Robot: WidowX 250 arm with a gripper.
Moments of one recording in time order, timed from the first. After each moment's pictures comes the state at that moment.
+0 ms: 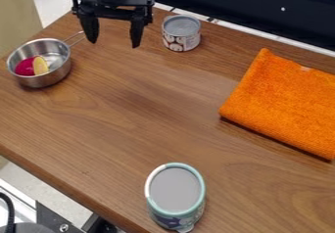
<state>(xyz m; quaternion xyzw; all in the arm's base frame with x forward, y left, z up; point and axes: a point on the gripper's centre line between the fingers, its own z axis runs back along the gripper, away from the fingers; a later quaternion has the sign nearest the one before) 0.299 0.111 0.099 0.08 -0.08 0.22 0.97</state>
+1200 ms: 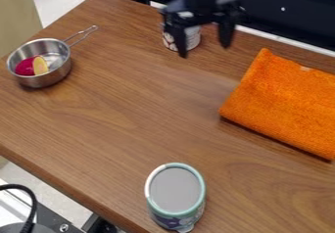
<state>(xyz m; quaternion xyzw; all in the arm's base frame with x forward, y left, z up) 0.338 -0.017 0.090 0.00 -0.04 0.38 0.92</state>
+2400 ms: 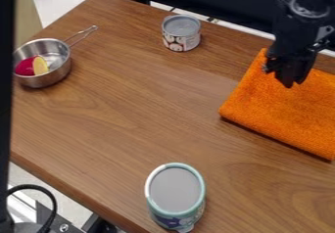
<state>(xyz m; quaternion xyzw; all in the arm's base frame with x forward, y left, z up) 0.375 -0.118 0.050 0.00 -0.05 0.51 0.86</state>
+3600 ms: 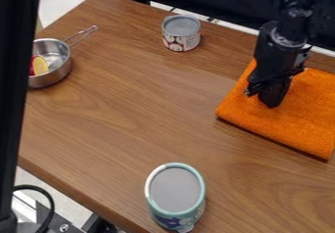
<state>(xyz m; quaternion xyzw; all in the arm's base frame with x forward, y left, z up) 0.365 -0.081 0.011 0.02 -0.04 0.53 0.85</state>
